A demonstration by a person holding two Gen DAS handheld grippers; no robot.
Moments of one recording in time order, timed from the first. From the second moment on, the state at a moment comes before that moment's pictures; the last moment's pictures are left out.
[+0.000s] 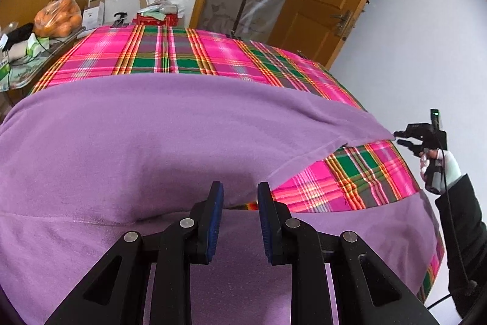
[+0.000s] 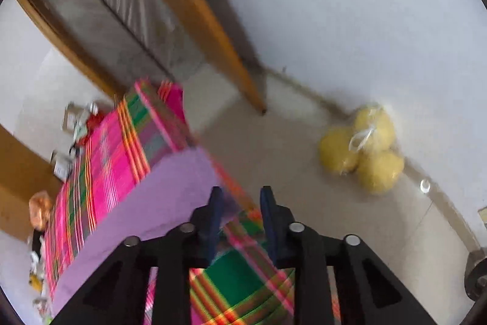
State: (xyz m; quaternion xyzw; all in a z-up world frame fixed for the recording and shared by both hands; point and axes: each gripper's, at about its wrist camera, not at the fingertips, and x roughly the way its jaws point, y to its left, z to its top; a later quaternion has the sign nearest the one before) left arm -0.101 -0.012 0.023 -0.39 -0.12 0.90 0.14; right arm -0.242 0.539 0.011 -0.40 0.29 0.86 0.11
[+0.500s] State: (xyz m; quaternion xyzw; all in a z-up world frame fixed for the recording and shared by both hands) left arm -0.120 0.011 0.022 -0.39 -0.12 0.90 0.15; right arm -0.328 0.506 -0.005 -0.48 0.16 0.86 -0.05
